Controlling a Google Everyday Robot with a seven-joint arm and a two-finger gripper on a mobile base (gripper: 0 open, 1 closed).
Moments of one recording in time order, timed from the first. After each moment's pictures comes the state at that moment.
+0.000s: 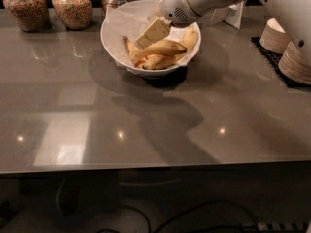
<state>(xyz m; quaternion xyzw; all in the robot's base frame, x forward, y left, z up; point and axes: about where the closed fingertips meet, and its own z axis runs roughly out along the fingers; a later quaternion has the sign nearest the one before) 0.667 0.014 0.970 -0.56 0.70 0.17 0.40</state>
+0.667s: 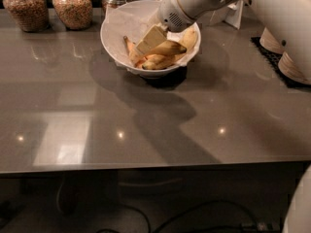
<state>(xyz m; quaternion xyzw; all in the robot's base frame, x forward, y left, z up) 0.679 0.015 0.946 -0.56 0.72 0.15 0.37</state>
